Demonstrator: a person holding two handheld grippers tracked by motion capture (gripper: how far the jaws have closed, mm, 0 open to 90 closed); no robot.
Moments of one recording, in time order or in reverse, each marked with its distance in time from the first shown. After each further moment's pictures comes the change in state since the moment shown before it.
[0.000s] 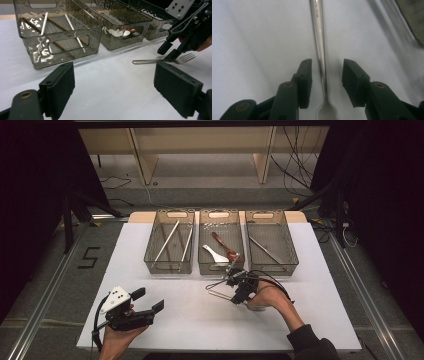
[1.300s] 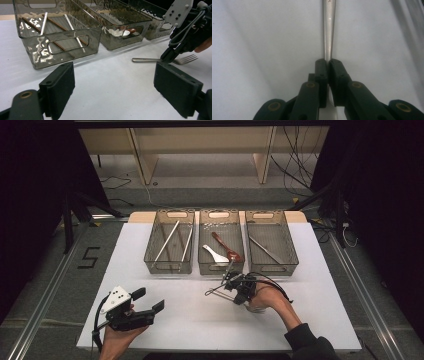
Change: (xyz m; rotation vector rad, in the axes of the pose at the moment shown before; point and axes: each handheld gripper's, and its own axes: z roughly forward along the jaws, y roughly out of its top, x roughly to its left) left arm -0.001 0.000 0.001 0.001 -0.001 0.002; right arm 0.005 0.002 0.008 0.087 -0.003 -0.051
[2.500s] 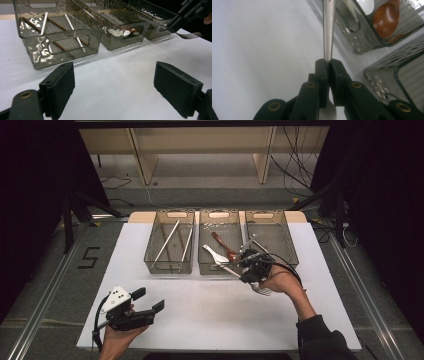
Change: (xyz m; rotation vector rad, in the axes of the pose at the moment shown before) left arm 0.001 0.000 0.000 0.003 0.002 0.001; right arm -0.029 -0.015 -0.067 -0.215 -0.064 0.097
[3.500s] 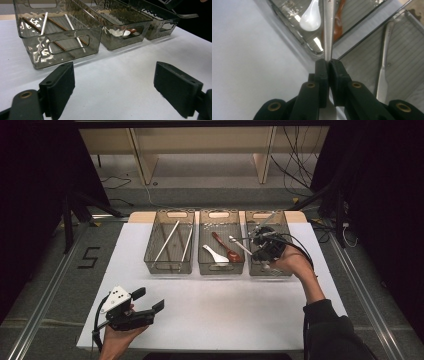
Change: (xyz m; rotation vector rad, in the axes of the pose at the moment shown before) left arm 0.000 0.000 0.000 -0.001 0.000 0.000; right arm -0.049 0.002 -0.037 -0.090 -0.098 0.121
